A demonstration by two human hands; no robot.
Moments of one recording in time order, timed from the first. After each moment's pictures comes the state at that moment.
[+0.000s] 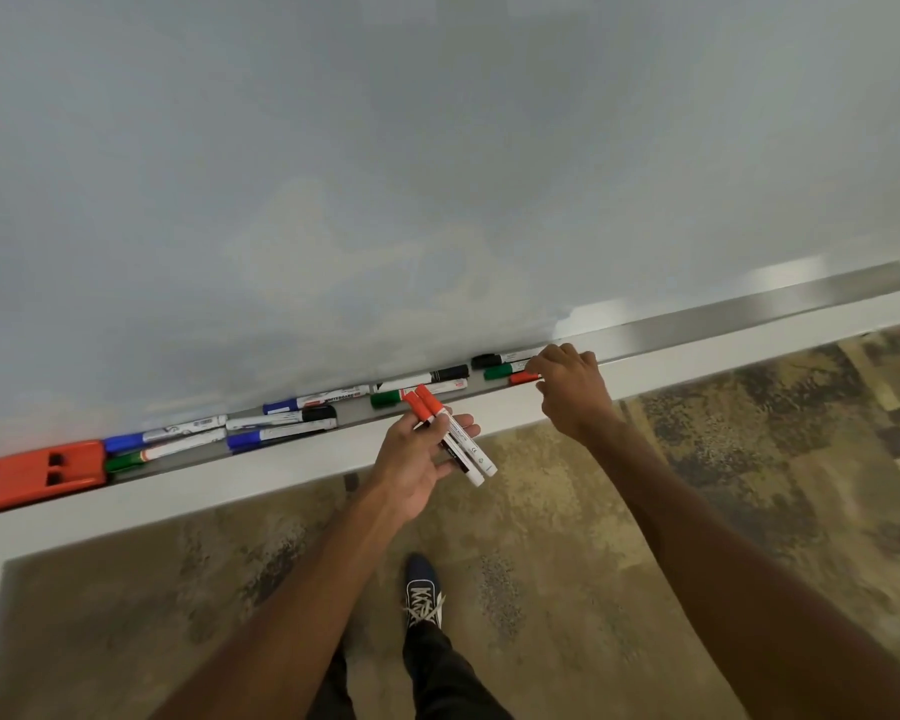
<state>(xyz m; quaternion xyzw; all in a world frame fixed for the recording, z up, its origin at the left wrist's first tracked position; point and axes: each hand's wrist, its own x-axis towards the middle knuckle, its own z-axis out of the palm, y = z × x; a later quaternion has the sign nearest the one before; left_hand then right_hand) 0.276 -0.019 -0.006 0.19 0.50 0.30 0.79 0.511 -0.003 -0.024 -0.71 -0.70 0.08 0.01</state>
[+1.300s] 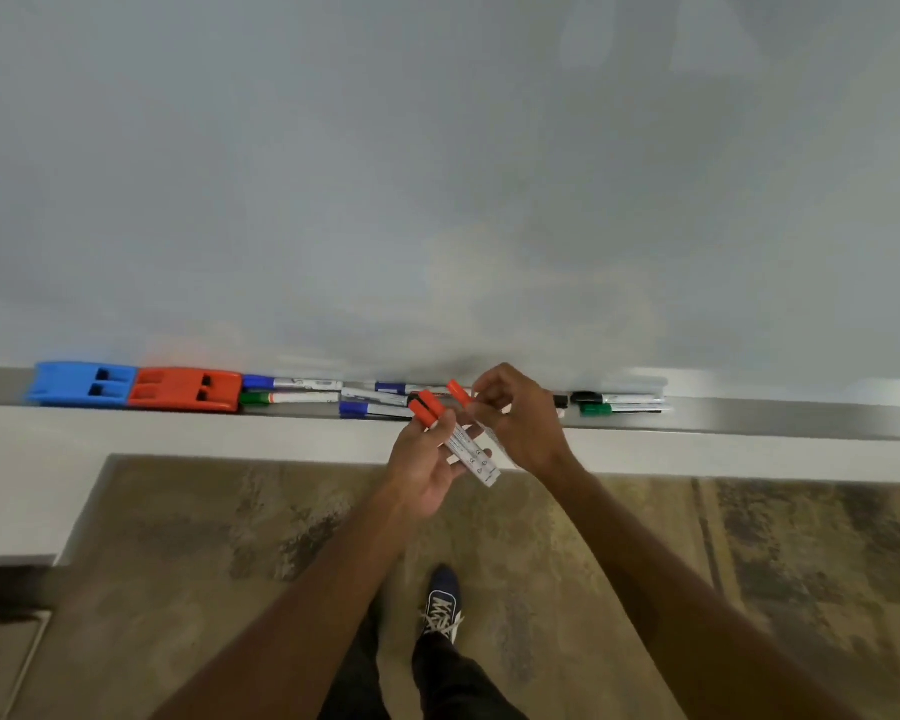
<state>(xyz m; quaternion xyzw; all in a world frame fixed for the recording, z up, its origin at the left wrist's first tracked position) 0.193 -0.016 -0.006 0.06 0.50 0.44 0.75 0.335 0.016 0.019 -0.60 -0.61 0.42 0.31</state>
